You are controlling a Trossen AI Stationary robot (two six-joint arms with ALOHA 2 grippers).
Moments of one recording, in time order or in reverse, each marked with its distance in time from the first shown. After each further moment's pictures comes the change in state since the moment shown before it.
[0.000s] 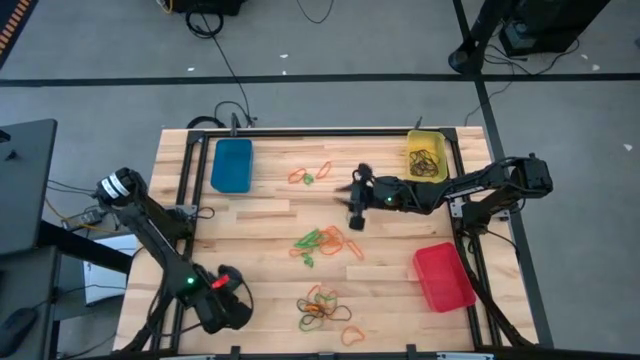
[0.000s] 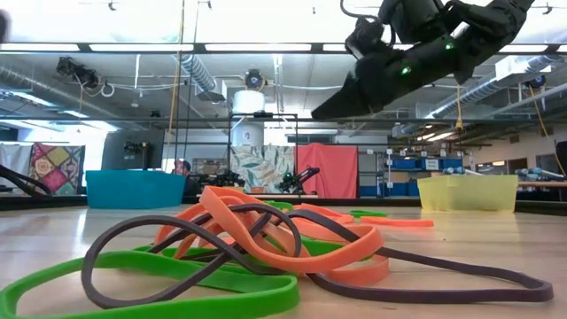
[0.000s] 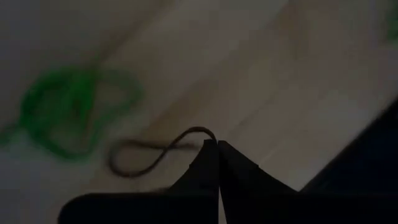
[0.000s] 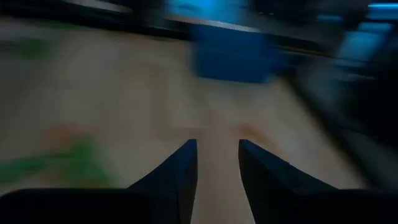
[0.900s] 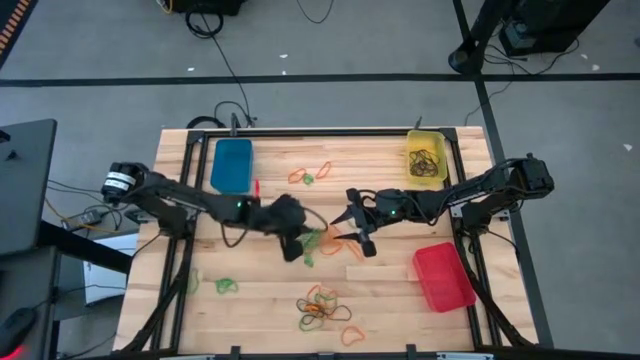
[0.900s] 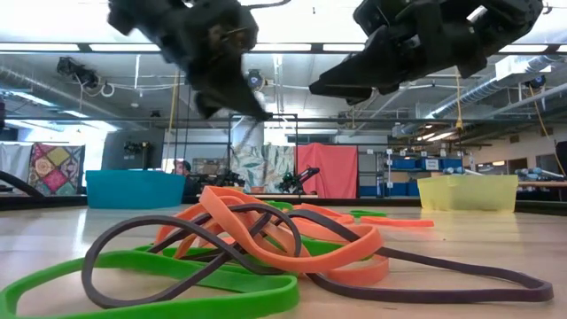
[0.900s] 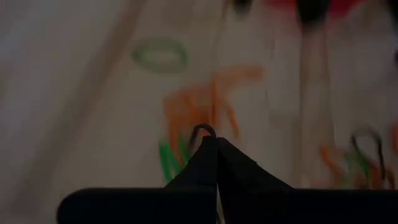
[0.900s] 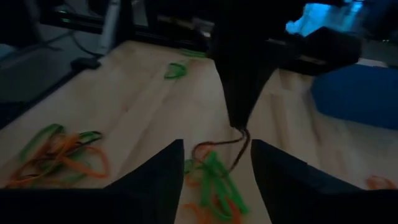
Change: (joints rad) left arm 0.783 -0.010 0.027 0.499 0.042 1.442; right arm 0.110 0.000 0.000 0.039 -0.240 0.006
